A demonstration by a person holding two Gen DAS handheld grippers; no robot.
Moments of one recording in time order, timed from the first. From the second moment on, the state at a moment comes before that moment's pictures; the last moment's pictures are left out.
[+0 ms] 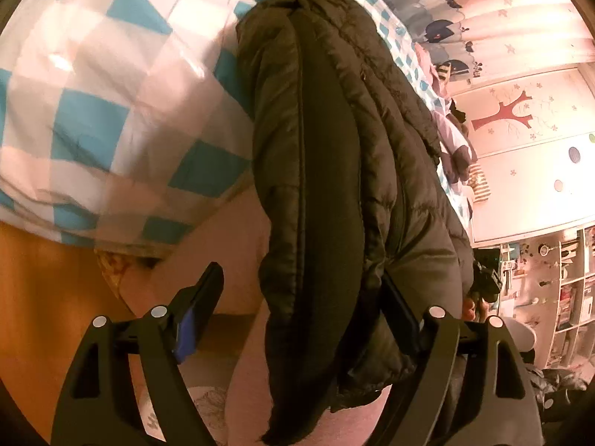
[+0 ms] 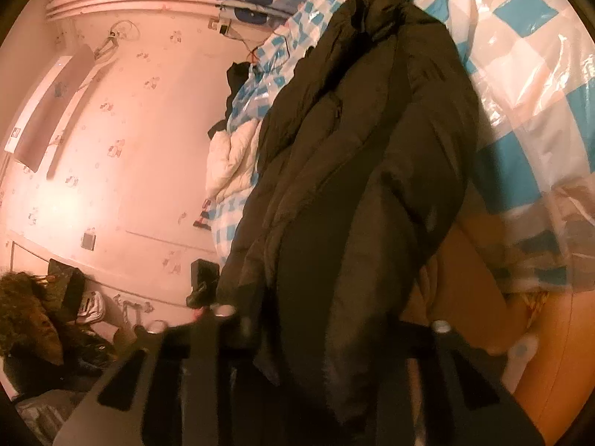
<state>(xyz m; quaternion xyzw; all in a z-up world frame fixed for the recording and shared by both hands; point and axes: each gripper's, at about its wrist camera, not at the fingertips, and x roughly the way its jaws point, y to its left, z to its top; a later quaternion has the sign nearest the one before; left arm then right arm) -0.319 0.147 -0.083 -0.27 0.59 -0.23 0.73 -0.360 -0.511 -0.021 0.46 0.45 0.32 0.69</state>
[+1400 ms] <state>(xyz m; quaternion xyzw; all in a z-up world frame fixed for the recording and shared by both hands) -0.359 0.159 0.065 -0.38 0.42 -0.33 0.76 -0.385 -0.521 0.044 0.57 0.19 0.43 0.67</state>
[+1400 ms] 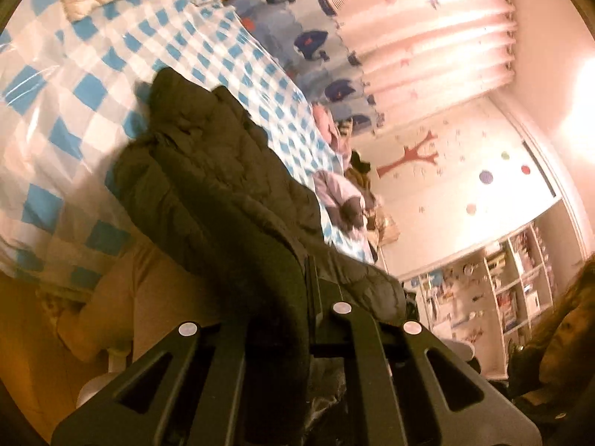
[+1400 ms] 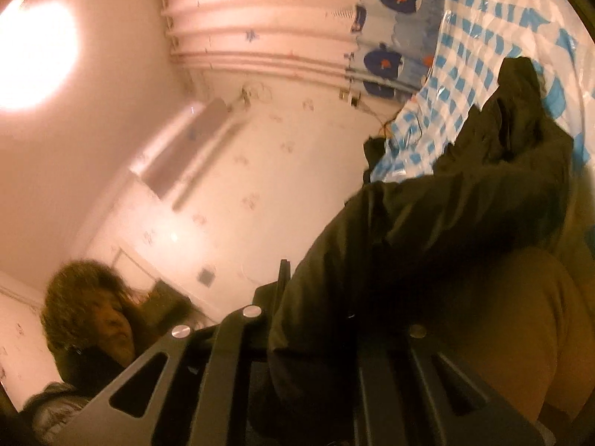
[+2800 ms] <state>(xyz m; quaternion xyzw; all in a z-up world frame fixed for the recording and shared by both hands) -0.088 0.157 0.071 -0.46 0.37 -0.29 0.75 -0.148 -0.560 0.054 0.59 0.20 0.36 0.70</state>
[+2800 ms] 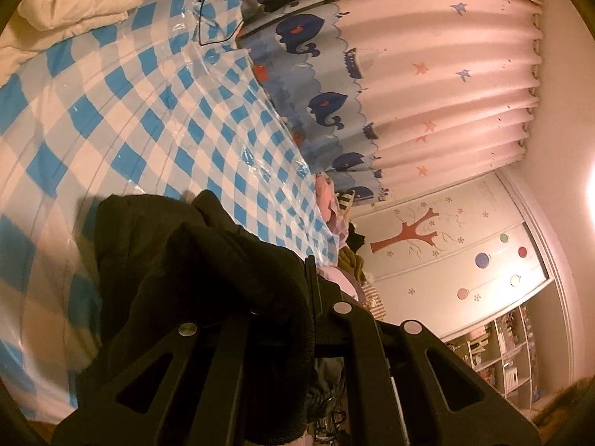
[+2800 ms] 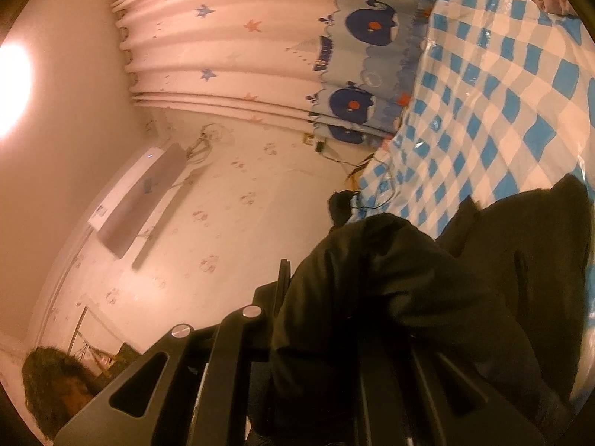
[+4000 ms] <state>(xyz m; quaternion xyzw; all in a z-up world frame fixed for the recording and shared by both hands) 0.043 0.139 -0.055 -0.54 0.44 -0.16 0.70 -0.044 -0.571 -0.061 0.62 0.33 0.21 0.68</state>
